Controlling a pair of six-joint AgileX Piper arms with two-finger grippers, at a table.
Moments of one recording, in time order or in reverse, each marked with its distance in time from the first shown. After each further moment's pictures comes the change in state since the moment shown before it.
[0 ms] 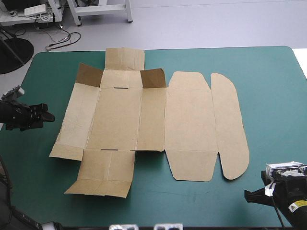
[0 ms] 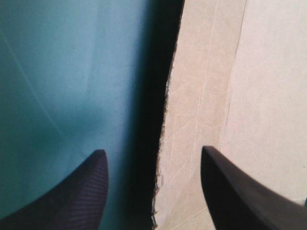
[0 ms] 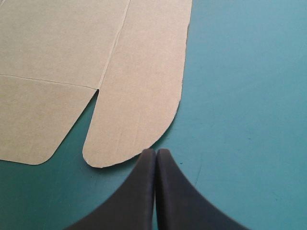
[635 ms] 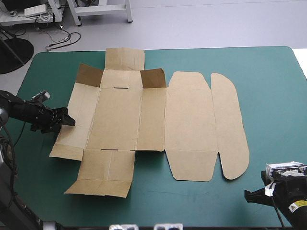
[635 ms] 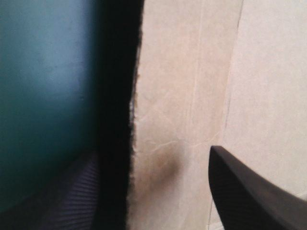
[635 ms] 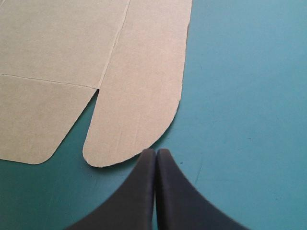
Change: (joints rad) left arm -0.140 0.158 0.000 -0.005 -0.009 0.003; right arm 0.000 0.000 -0.001 0.000 0.003 0.000
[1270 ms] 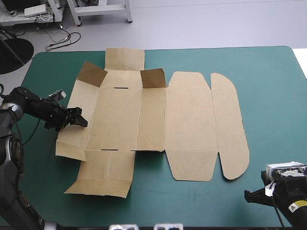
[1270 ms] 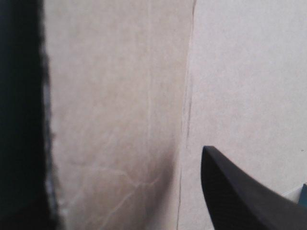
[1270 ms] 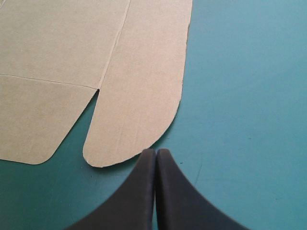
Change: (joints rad) left arm -0.122 0.020 -0.003 0.002 -0.006 -0.028; right arm 0.000 0.000 0.000 0.000 0.000 0.000
